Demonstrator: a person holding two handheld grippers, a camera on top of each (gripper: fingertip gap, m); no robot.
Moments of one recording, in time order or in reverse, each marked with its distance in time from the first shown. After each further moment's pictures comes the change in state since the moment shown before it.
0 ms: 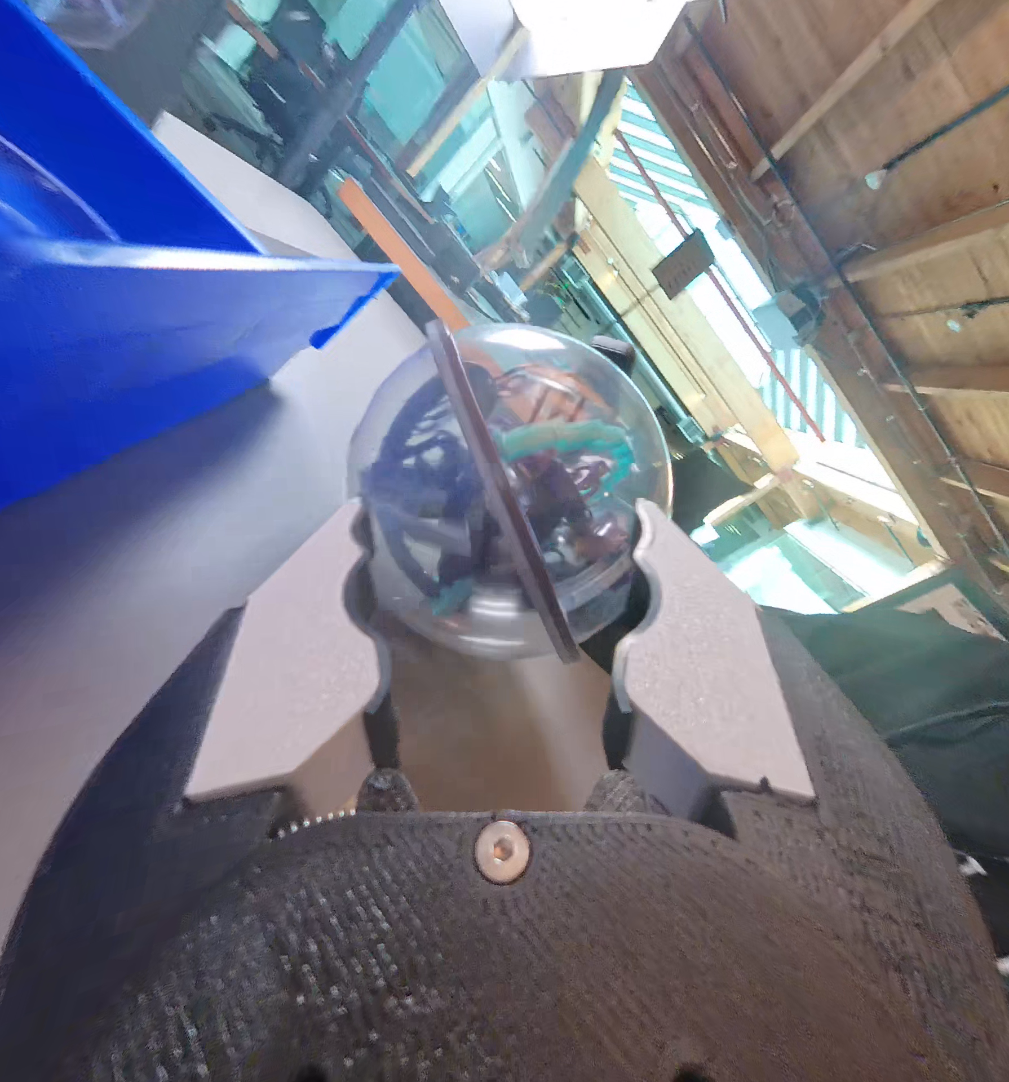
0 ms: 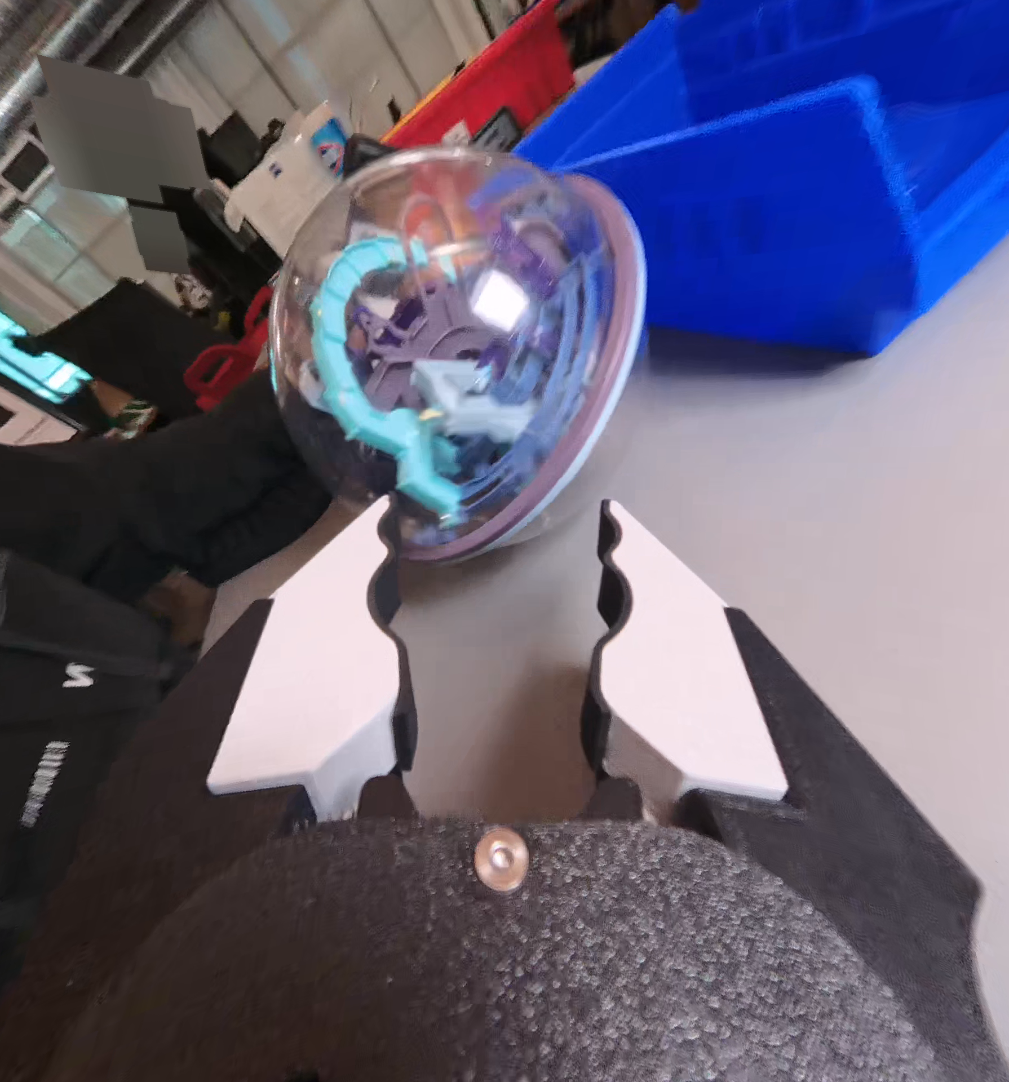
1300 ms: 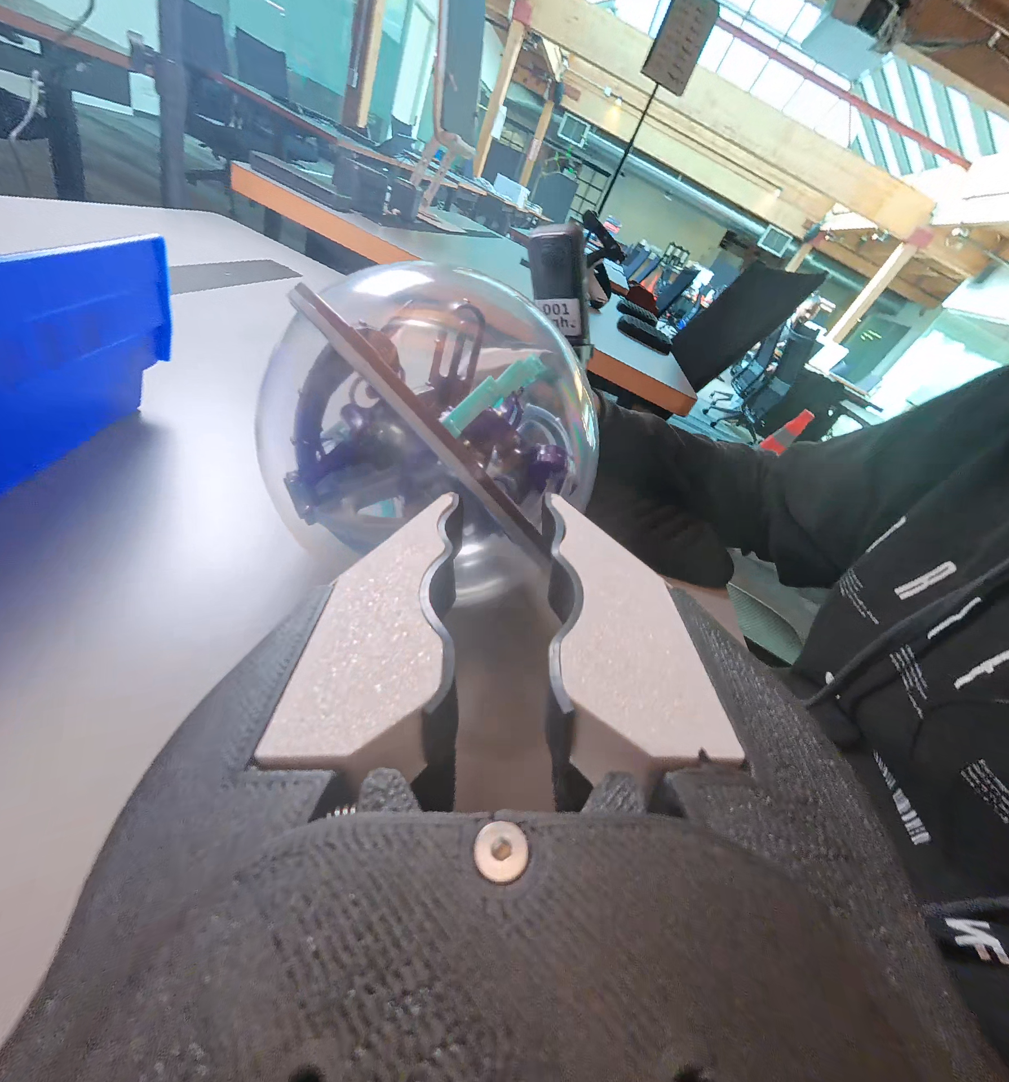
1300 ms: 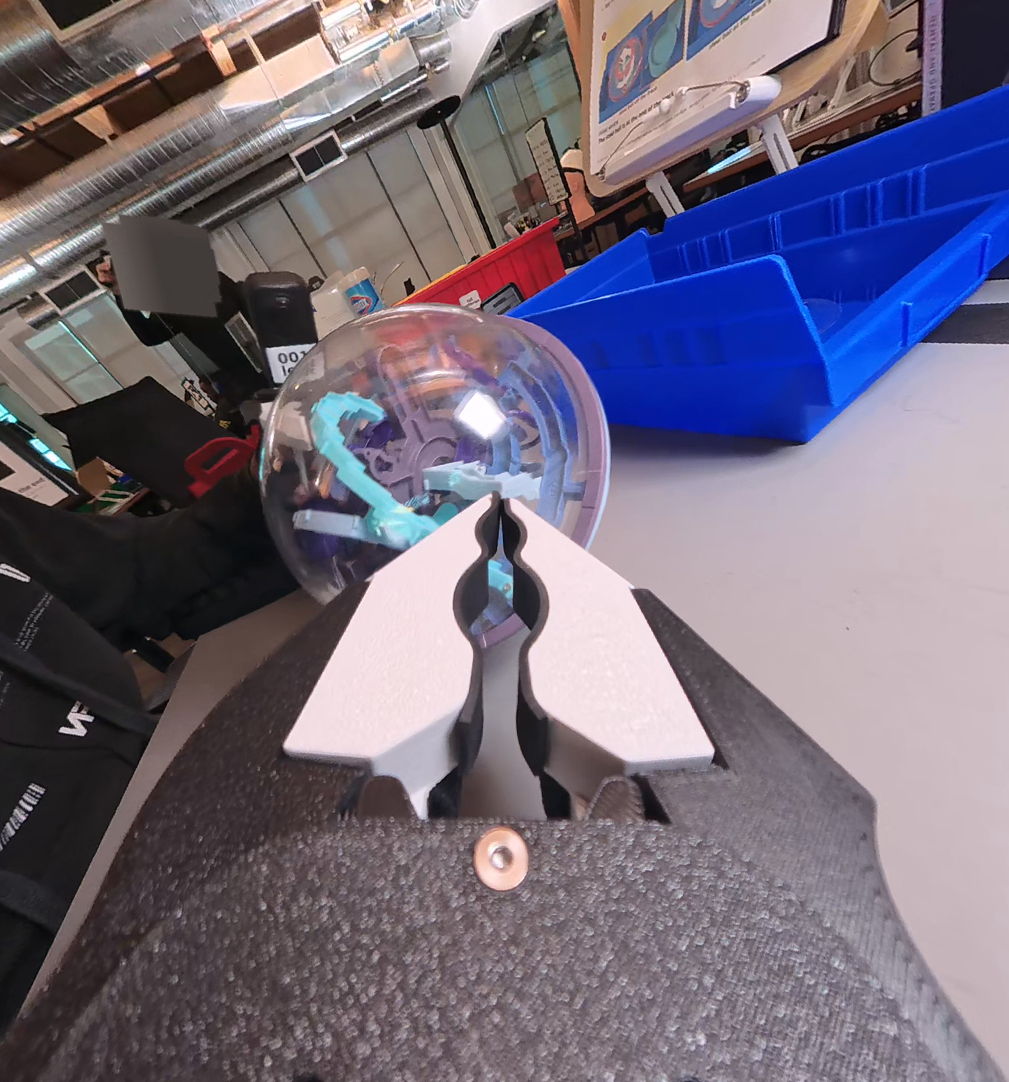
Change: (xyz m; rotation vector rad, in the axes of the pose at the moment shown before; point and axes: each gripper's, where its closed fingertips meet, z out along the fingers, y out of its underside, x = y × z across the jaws) left arm 0.071 0.064 0.009 -0.139 -0.016 0.442; right arm -0.013 -0.010 -0.036 0.270 0.030 -0.113
